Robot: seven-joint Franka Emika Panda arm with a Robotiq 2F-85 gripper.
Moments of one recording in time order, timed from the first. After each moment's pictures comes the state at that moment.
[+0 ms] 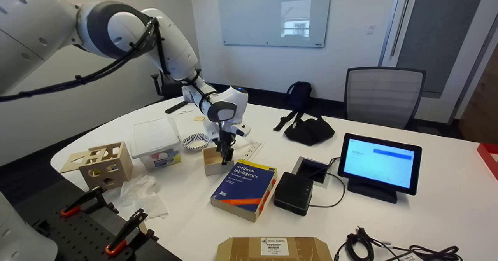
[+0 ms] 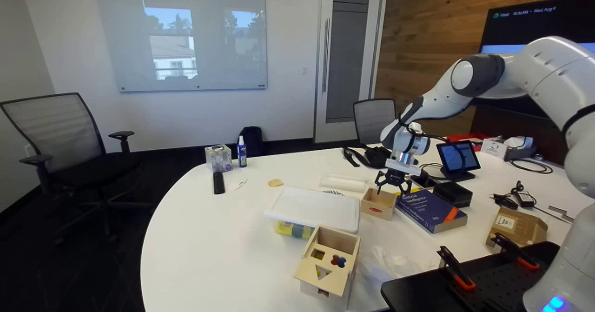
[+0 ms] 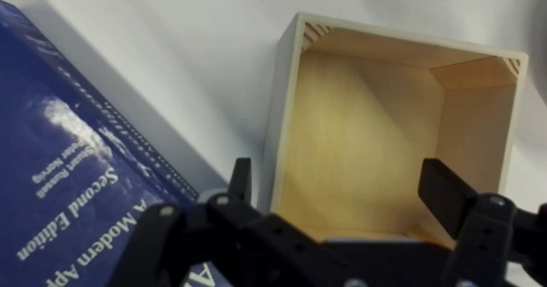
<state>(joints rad) -0.18 1.00 -0.01 -1.57 0.34 2.38 0.21</state>
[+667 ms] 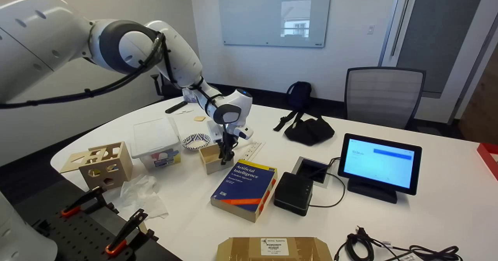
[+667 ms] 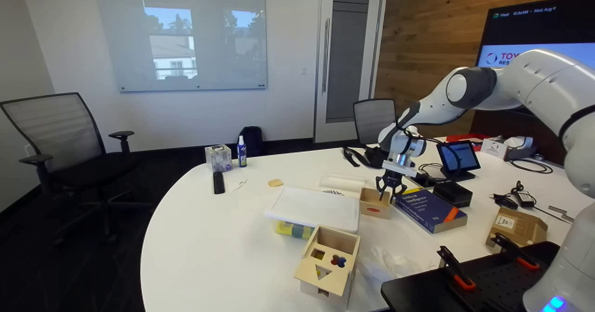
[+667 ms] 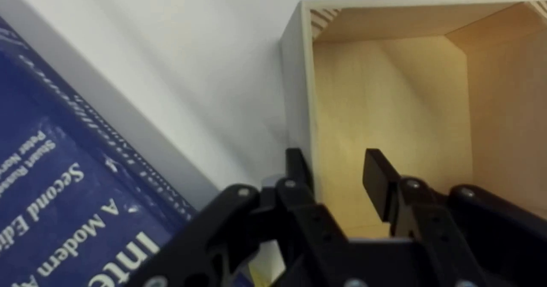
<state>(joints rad) -0.18 1.10 -0.01 -1.42 0.34 2.29 0.24</state>
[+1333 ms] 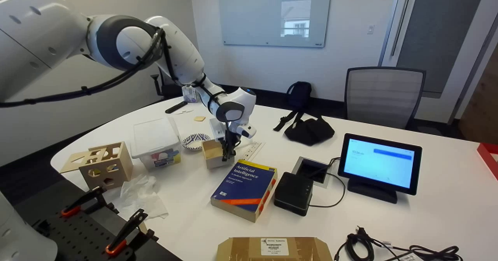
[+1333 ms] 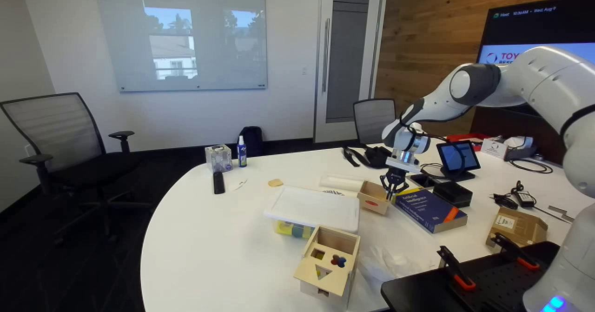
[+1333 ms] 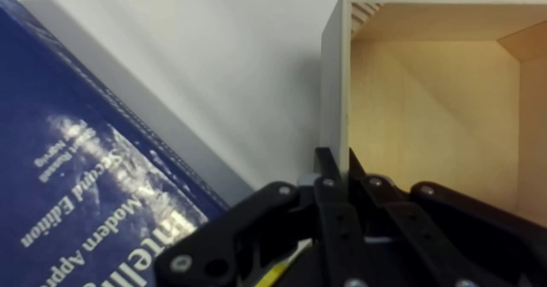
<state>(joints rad) -0.21 1.07 -0.01 -1.44 0.34 2.26 0.24</state>
